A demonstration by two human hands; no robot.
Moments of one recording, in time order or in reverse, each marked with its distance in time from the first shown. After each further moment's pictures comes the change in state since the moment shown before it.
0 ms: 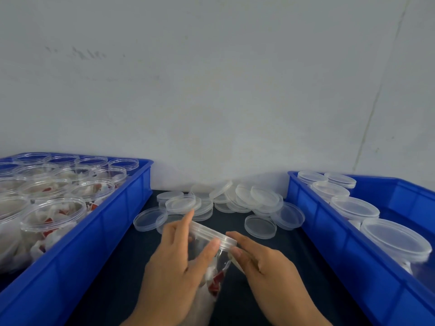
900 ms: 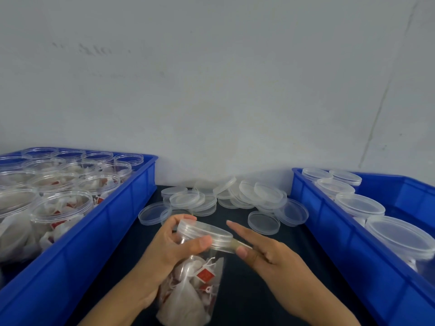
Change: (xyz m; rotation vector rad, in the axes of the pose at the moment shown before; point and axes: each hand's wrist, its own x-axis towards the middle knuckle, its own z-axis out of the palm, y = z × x) left_hand 0.014 -0.023 -0.019 -0.751 -0.239 -0.259; right_hand -0.002 -0.004 -0.021 0.135 -0.203 -0.004
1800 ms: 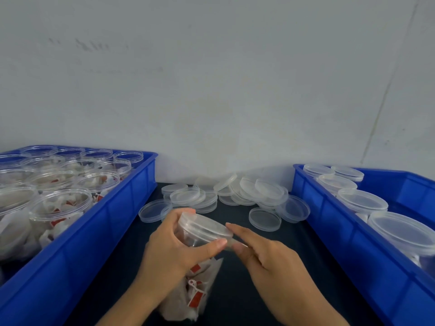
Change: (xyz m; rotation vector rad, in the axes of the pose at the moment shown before) left_hand -0.002 -0.006 0.012 0.386 0.241 0.168; right_hand -0.004 -0.010 0.012 -0.242 0.140 -0.063
